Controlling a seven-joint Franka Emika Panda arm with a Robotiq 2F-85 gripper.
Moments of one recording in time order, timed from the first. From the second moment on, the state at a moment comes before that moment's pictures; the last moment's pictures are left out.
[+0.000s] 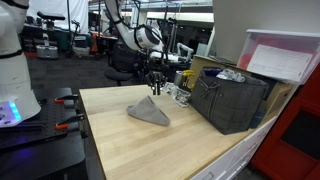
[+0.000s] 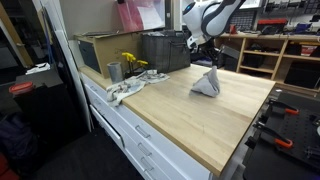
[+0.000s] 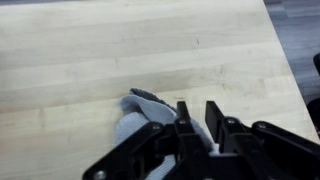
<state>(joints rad) -0.06 0.34 -0.09 -2.08 -0.76 2.17 -1.06</state>
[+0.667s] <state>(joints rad) -0.08 0.22 -0.04 -2.01 -0.59 2.17 -1.08</state>
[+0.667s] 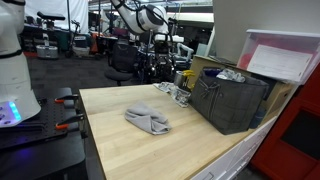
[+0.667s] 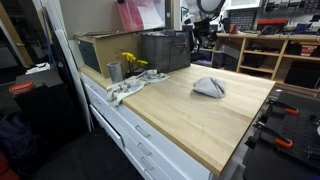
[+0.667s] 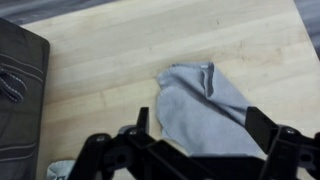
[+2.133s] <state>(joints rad) -0.10 0.79 0.05 -1.76 -0.23 2.21 -1.08</state>
